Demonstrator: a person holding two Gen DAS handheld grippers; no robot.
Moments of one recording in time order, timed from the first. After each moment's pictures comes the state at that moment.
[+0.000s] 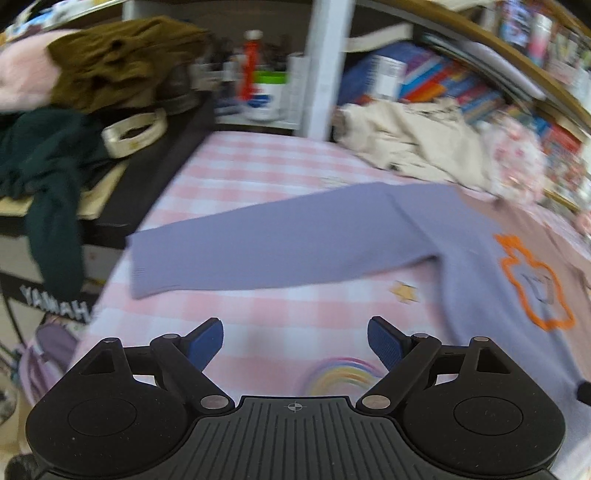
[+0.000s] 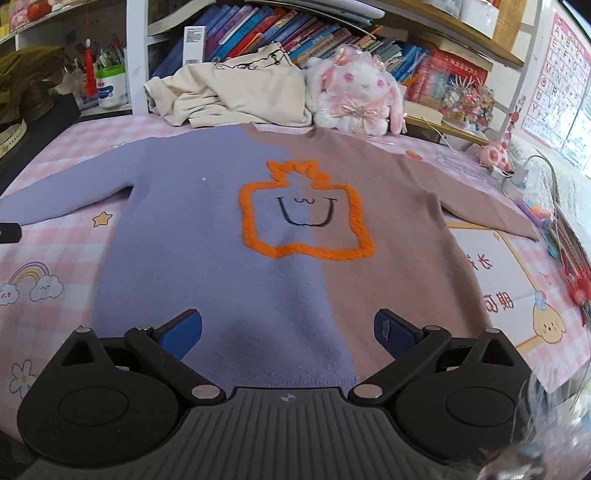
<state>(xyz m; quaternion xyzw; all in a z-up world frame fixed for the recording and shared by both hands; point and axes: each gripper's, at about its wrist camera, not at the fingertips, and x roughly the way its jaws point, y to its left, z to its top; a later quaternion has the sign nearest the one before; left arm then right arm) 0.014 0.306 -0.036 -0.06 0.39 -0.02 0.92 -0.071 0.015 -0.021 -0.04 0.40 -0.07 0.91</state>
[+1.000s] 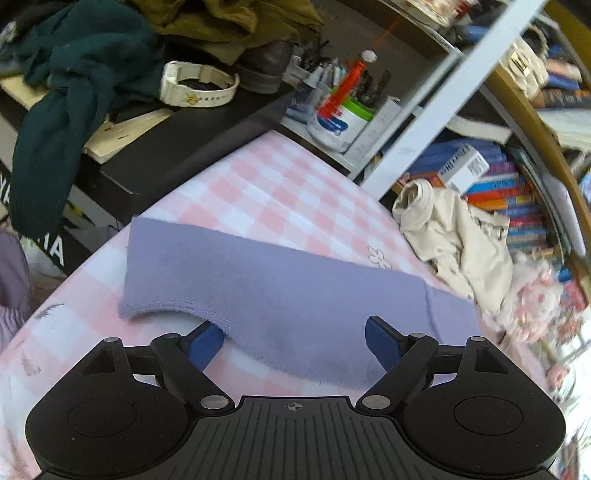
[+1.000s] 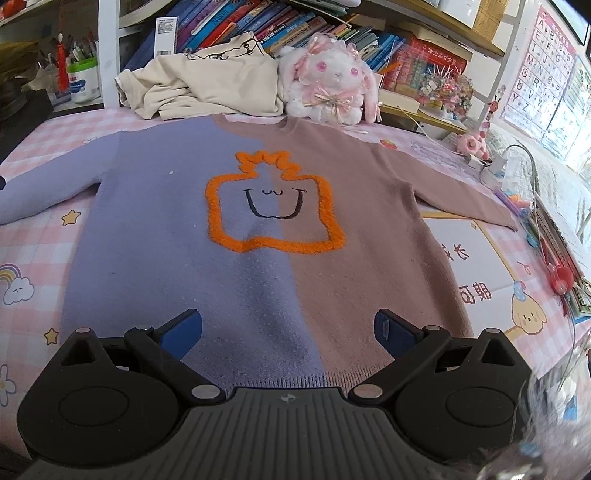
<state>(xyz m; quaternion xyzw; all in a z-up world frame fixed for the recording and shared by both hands) 0.072 0.364 -0.064 -0.30 0.35 0.01 0.89 -0.071 0.003 -0.021 -0.04 0.42 -0.11 0.90</state>
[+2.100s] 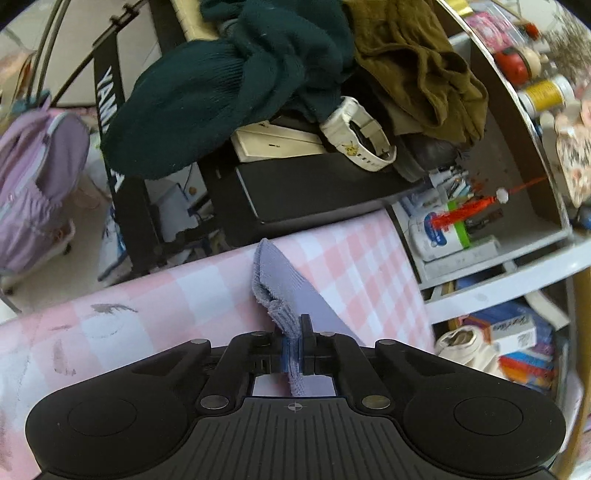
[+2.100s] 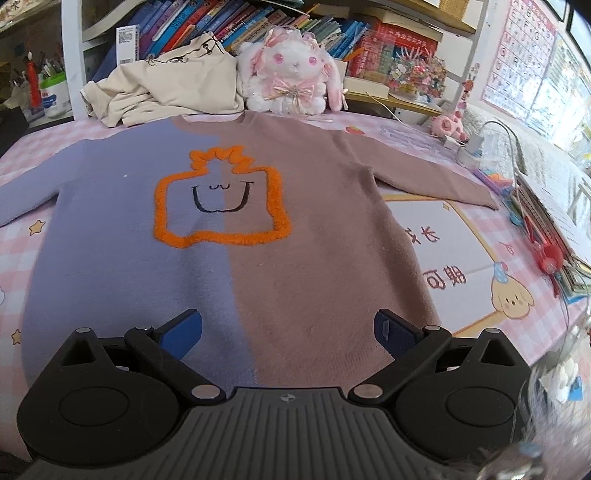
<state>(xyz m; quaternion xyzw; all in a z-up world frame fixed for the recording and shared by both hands) 0.075 0.429 -0.089 -0.50 0.28 0.16 0.80 -0.080 -0.053 -0.024 -0.01 0.41 -0.12 0.90</state>
